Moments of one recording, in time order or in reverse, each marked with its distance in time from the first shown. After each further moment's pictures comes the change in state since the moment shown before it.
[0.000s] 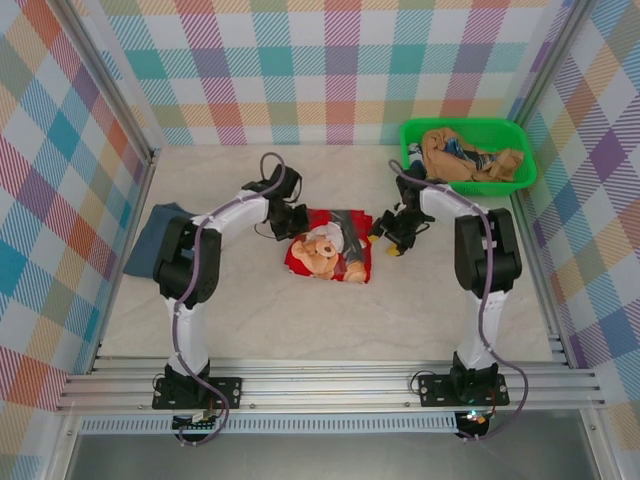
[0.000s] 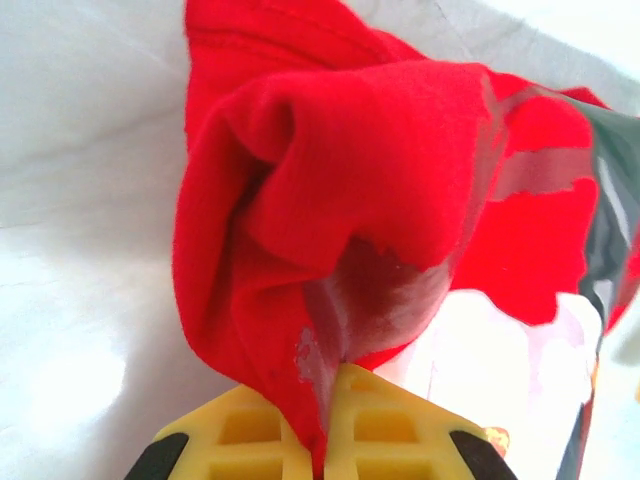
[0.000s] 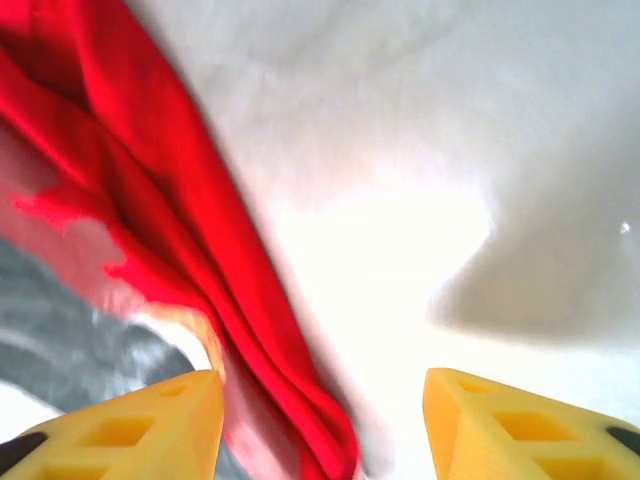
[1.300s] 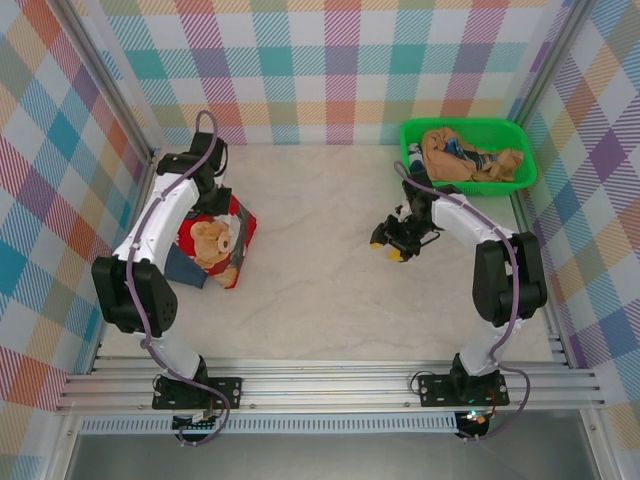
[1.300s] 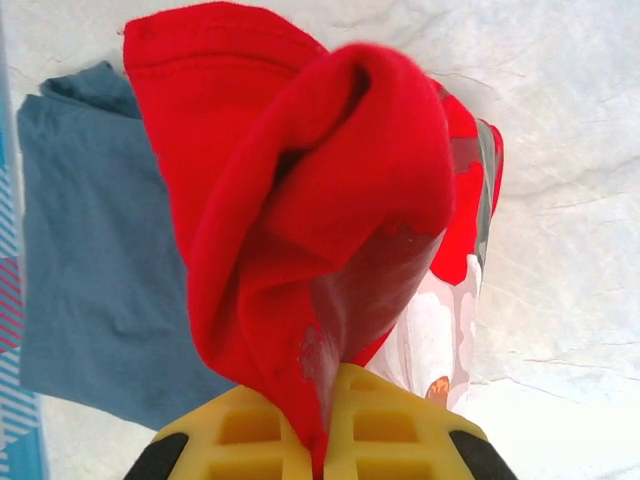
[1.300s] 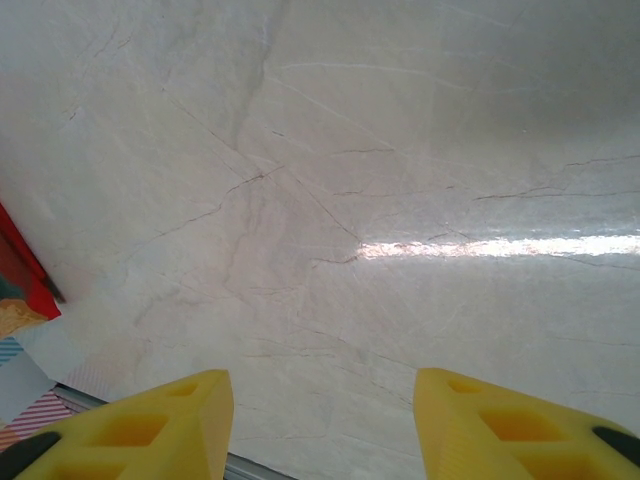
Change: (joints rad) left arm 0.280 -0.304 0.116 -0.444 -0.471 0.636; right arm 0.017 -0.216 -0.142 -0.030 -0.062 -0.060
